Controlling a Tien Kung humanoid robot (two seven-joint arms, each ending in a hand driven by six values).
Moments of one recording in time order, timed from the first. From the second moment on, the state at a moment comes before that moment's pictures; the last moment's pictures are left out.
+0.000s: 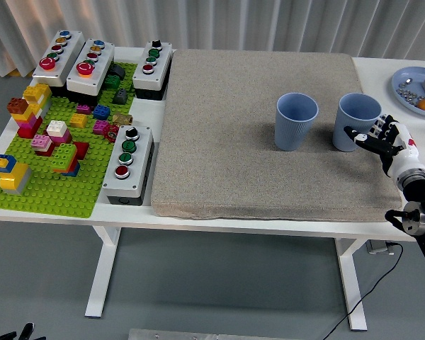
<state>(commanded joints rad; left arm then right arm) -0.14 0.11 -1.09 -0.18 0.60 0.10 0.15 0.50 -0.21 1.09 0.98 -0.82 -0.25 0.02</state>
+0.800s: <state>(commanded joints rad) -0.14 0.11 -1.08 -0.18 0.60 0.09 0.15 0.49 -0.22 1.12 0.98 -0.86 -0.17 -0.02</state>
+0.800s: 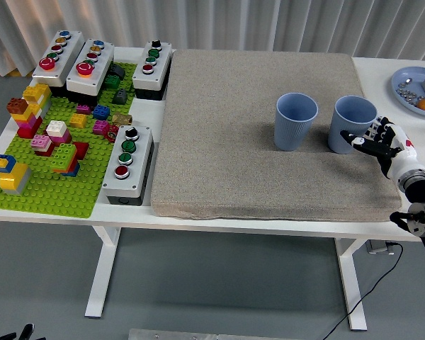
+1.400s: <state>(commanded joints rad) -0.14 0.11 -1.08 -0.18 0.60 0.09 0.15 0.49 -0.22 1.15 0.99 -0.91 -0.11 -0.07</state>
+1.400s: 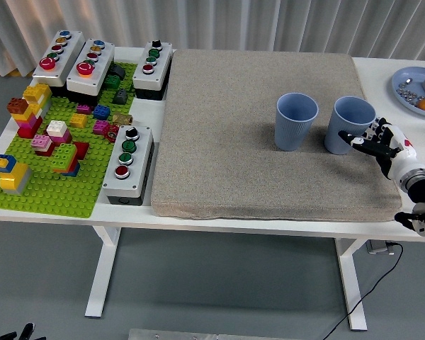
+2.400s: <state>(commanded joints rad) -0.13 0.11 -1.09 -0.18 0.60 0.10 0.15 0.45 -0.25 1.16 1.04 -0.94 -0.08 -0.11</state>
